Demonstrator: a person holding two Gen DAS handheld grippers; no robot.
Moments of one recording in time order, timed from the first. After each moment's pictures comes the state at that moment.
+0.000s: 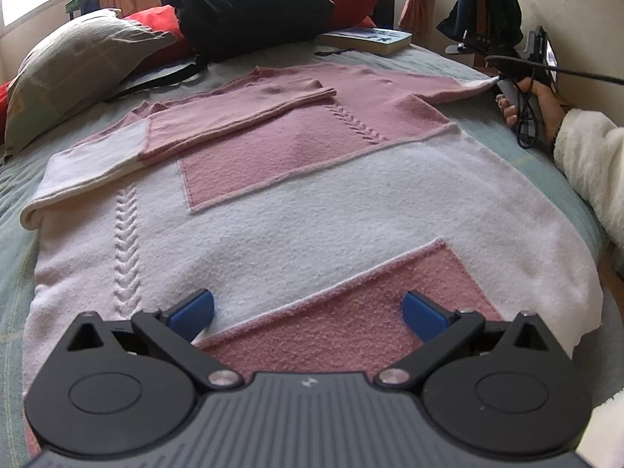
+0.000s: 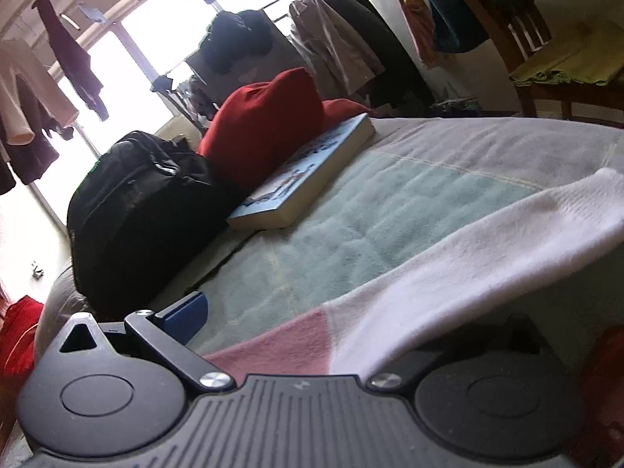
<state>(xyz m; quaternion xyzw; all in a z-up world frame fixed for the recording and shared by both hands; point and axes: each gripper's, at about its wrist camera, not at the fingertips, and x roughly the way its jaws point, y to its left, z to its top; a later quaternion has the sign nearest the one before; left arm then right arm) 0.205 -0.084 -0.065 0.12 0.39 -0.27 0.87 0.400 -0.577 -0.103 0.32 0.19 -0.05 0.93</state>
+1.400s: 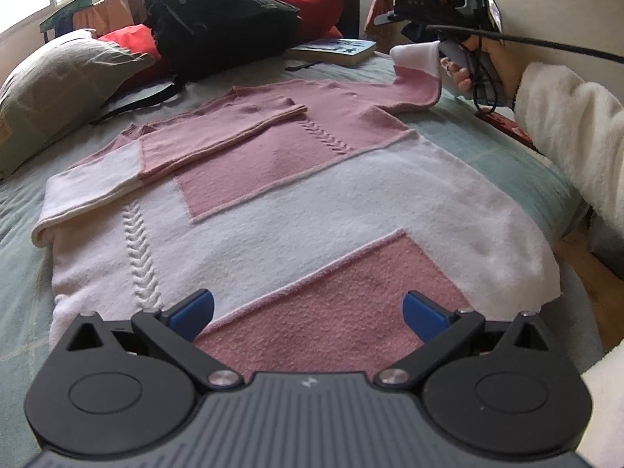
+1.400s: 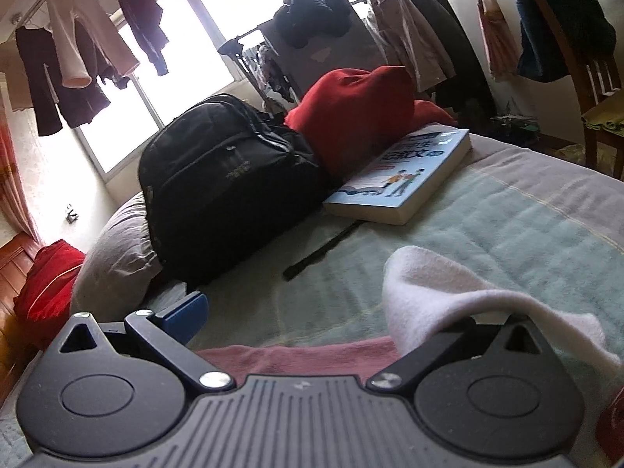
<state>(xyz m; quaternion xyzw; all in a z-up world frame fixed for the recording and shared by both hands) 0.182 -0.057 -0.036 0.13 0.37 -0.32 0.86 0.401 -0.484 -0.018 0.25 0.21 0.03 0.95</state>
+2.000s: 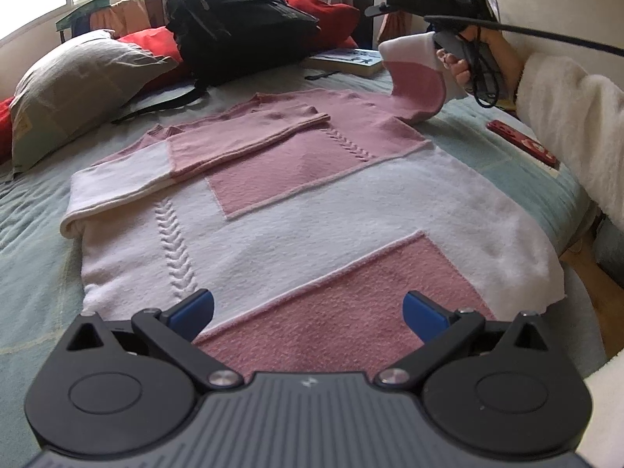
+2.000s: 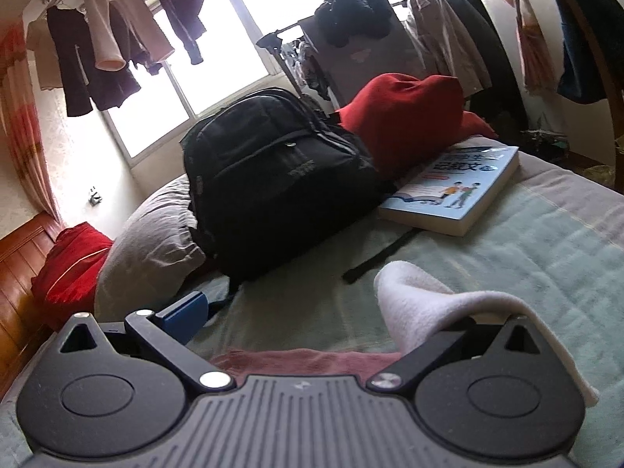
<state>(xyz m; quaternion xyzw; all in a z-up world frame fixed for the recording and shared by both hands) 0.180 -0.032 -0.029 0.11 0.37 -0.30 0.87 0.409 -0.427 0.017 0.22 0.21 0.07 0.95</state>
